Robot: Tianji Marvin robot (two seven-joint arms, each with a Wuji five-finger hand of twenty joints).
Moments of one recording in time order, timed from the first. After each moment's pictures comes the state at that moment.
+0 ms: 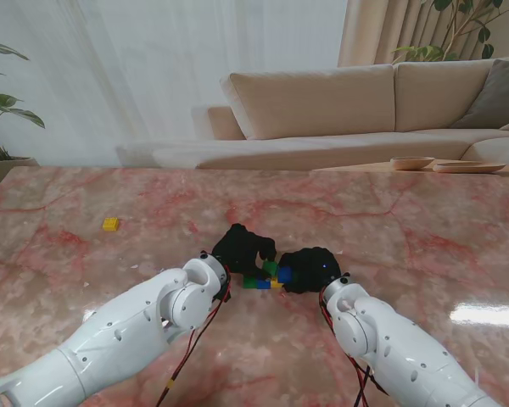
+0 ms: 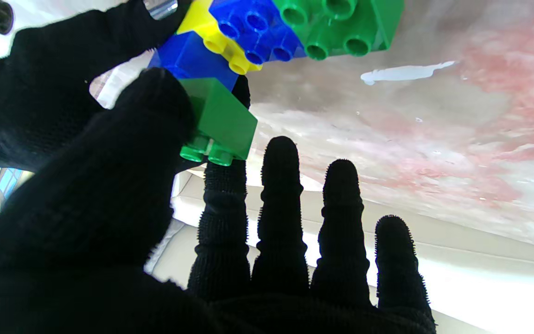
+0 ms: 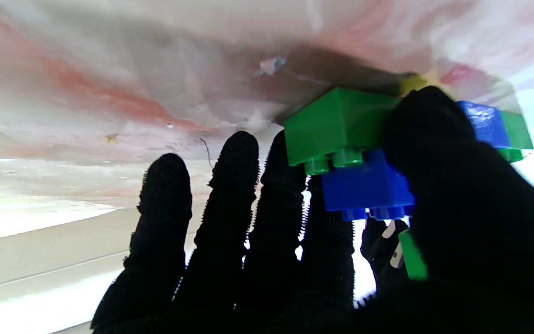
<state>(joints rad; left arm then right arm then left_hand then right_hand) 1.07 -1.22 -0.58 -1.20 0.60 0.01 0.17 -1.31 -1.10 0.84 -1.22 -0.90 0.03 -0.24 0.67 -0.74 0.77 -0.23 0.62 -0.16 0.97 0.43 0.83 -0.04 0.57 0.75 0.53 0.09 0.47 0.73 -0.03 0.09 0.76 0.52 0.47 -0.68 0.85 -0.26 0.64 -0.26 0.75 0.68 0.88 -0.22 0.59 0.88 0.74 -0.19 0.84 0.73 0.46 -0.09 1.23 0.82</state>
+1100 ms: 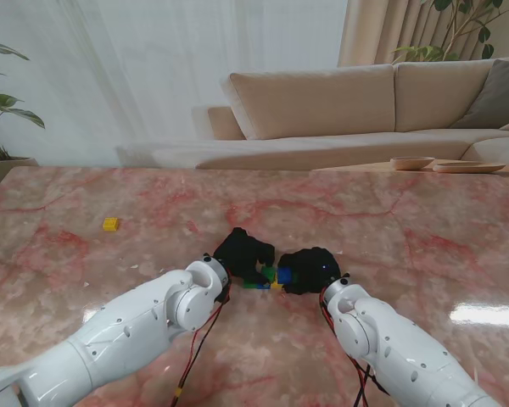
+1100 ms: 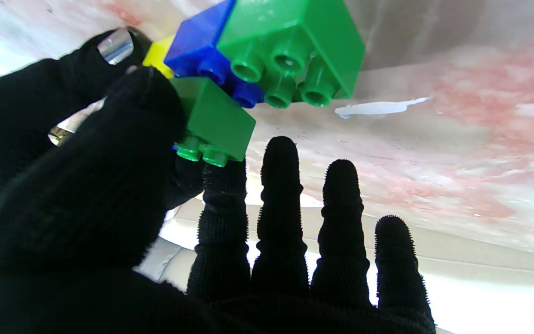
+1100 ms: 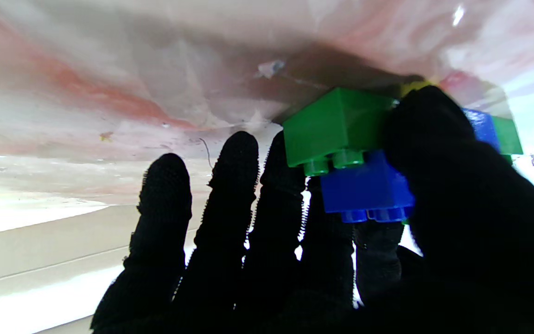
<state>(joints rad) 1.02 -1.24 -0.50 -1.09 0.61 -0.01 0.20 -1.30 -1.09 0.83 -1.21 -0.91 0.01 -0.26 0.65 -0.74 0.74 -0.23 0.64 -0.16 0.97 0.48 0.83 -0.04 0.57 0.72 0.53 0.09 0.47 0.73 -0.03 0.09 0.76 0.51 0.47 -0.68 0.85 -0.26 0.64 -0.26 0.75 0.68 0.88 -0.22 0.61 0.90 0.74 -0.19 0.84 0.73 0.46 -0.09 1.23 0.82</state>
